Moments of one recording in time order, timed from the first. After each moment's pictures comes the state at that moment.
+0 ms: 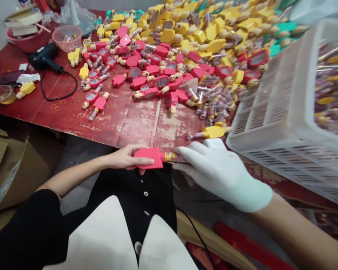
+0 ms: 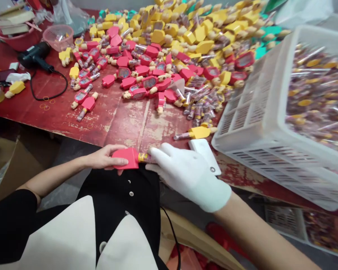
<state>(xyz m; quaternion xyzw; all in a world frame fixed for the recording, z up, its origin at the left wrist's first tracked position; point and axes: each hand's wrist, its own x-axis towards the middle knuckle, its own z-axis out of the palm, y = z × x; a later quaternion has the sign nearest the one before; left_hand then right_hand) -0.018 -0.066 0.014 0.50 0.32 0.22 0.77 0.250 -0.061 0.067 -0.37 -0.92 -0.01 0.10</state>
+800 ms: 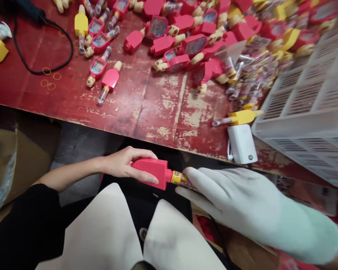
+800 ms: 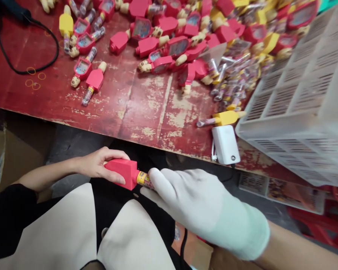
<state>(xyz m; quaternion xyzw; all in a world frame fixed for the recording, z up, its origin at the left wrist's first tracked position) -0.103 -0.073 0.005 0.53 0.25 0.19 0.78 0.149 -0.088 0.100 -0.25 -0.97 0.03 0.03</state>
